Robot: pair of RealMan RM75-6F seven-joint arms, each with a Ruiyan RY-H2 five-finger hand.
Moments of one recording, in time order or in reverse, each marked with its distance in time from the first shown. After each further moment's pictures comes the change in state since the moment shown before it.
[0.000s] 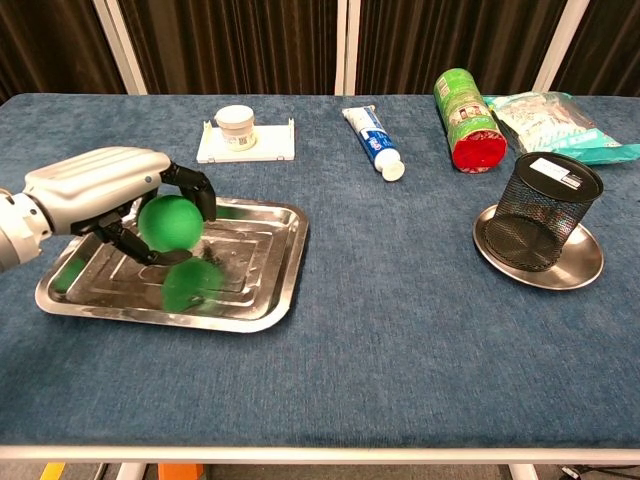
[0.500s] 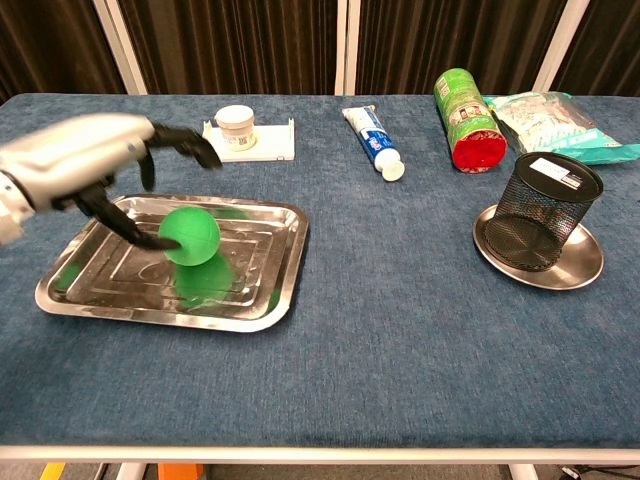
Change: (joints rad) left arm 0.044 0.049 -0.040 -0.097 0.009 0.097 0.045; right arm -0.018 0.010 -0.010 -0.013 -0.030 0.032 -0.001
